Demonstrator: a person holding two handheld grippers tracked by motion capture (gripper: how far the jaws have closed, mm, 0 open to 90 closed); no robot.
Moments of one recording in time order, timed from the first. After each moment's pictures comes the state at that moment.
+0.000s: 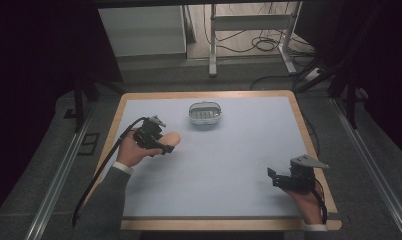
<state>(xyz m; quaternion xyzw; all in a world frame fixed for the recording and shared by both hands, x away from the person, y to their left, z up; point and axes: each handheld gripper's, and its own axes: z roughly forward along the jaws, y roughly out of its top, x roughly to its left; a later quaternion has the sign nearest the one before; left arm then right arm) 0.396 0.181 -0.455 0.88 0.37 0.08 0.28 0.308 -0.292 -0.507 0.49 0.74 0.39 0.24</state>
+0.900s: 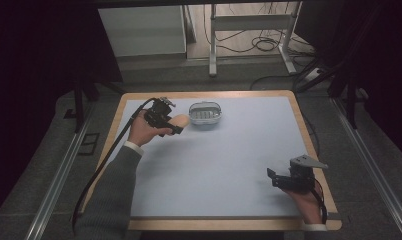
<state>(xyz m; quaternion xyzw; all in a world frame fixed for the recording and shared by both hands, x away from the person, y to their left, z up) 0.455 0.159 -0.433 0.88 0.37 0.09 0.28 0.309 -0.292 -0.510 0.49 0.74 0.39 0.24</state>
